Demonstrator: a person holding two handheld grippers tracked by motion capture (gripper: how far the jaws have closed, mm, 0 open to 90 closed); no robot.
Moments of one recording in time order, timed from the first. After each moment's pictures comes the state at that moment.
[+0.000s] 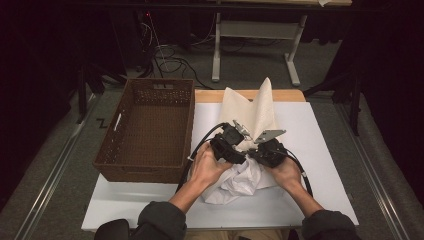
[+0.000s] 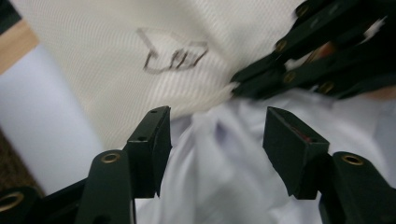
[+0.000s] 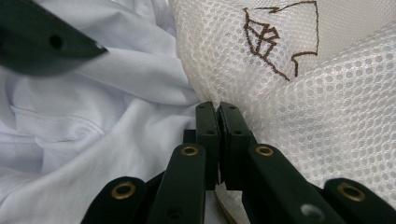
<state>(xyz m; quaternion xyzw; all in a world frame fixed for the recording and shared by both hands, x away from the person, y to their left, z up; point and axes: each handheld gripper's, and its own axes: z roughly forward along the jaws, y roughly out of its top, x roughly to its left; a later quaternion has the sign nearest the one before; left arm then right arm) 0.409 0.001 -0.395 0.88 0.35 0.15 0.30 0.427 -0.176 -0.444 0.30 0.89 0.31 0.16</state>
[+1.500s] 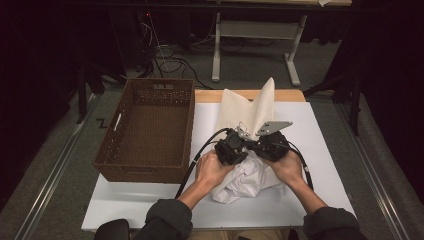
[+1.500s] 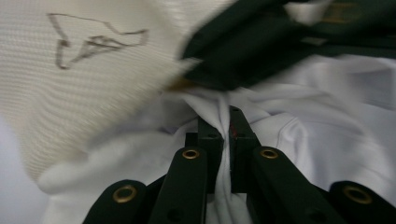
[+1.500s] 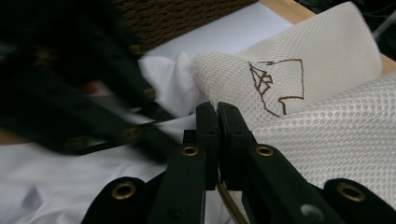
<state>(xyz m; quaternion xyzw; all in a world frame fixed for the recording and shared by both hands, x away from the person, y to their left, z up) 0.424 -0.018 -0.428 0.88 0.32 0.12 0.33 0.422 -0.171 -0.404 0.27 0.88 0.36 0.16</state>
